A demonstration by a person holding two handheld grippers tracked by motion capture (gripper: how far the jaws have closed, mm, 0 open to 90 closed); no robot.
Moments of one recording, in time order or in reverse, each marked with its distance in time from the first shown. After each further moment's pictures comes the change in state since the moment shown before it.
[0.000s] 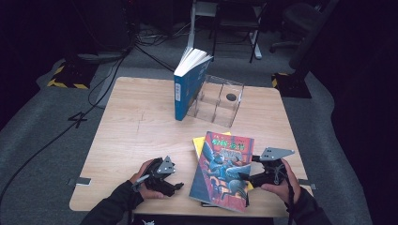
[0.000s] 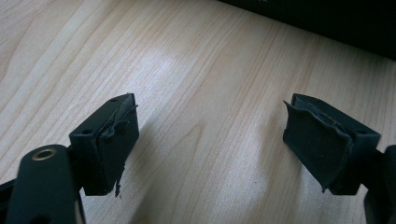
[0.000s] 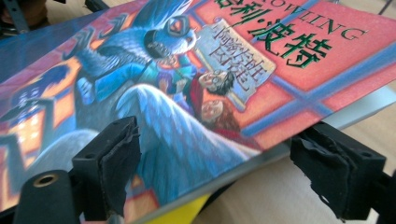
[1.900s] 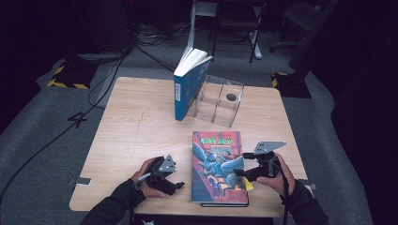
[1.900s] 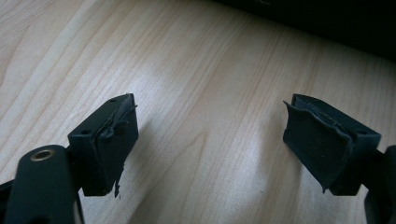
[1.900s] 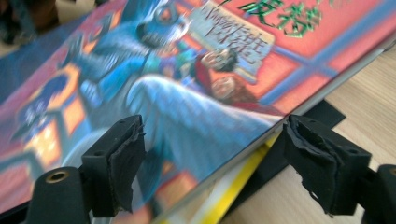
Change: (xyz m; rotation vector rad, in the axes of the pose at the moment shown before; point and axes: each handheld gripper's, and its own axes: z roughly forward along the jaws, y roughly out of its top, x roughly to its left) left arm 0.003 0.005 0.003 0.011 -0.008 0.004; right arm -0.005 0.014 0.010 0.052 0.084 -0.014
